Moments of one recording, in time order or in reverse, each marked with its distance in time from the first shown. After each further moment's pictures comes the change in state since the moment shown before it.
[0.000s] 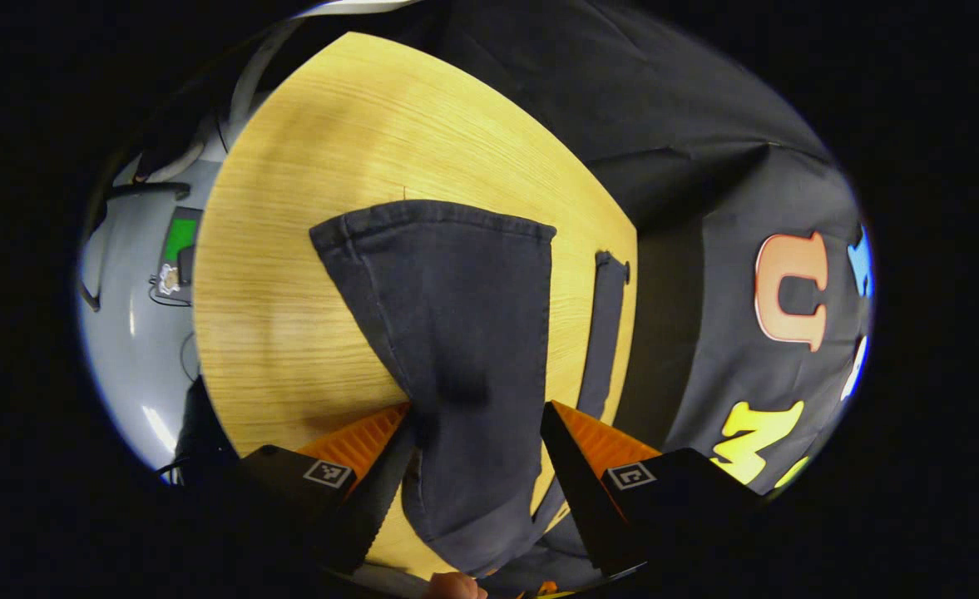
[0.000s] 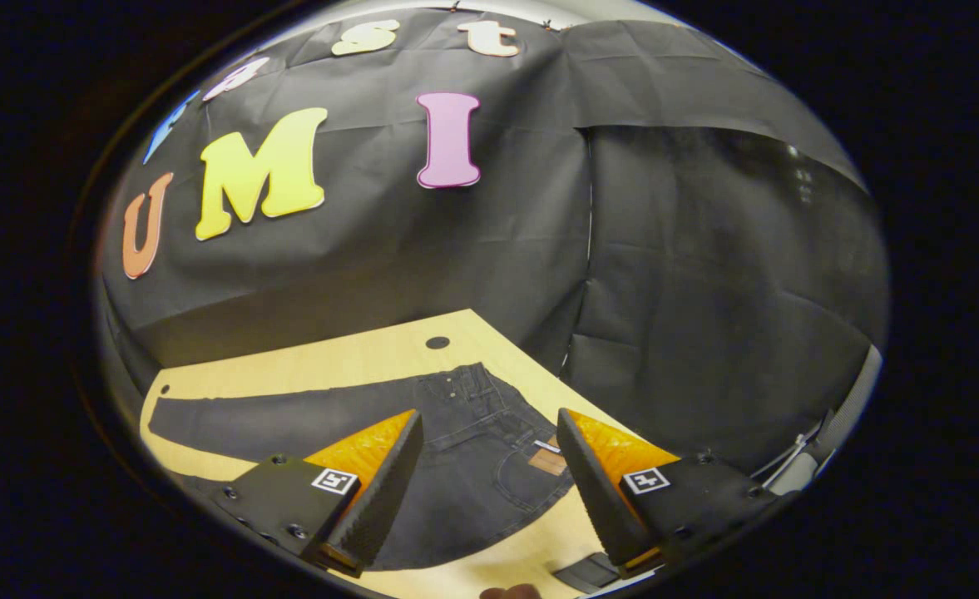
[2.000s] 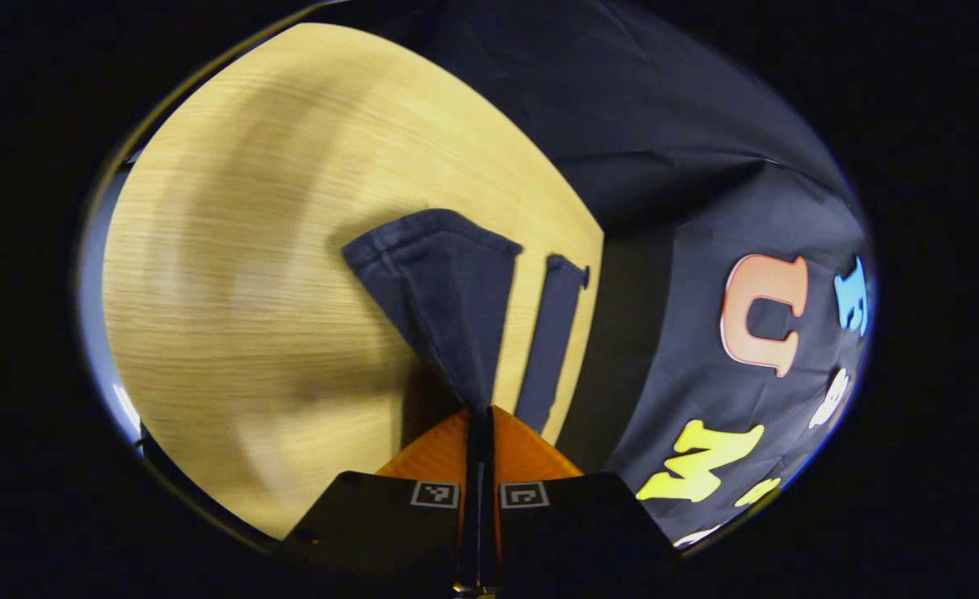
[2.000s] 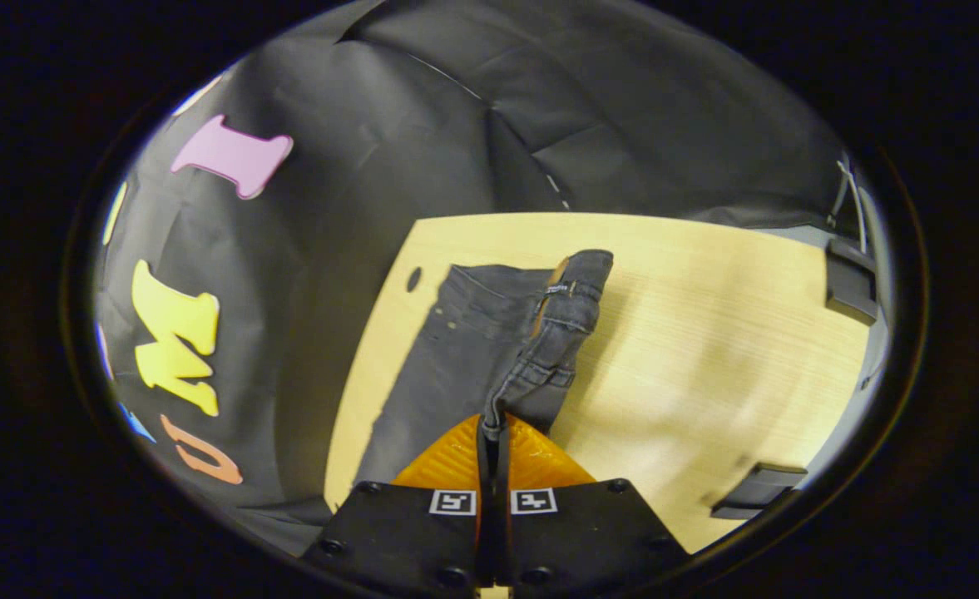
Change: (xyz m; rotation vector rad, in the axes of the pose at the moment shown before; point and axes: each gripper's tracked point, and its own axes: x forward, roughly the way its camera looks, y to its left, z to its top) left arm 0.015 -0.077 0.008 -0.068 0.058 -0.101; right arm 0.077 0.022 -0.046 0.825 0.496 0.174
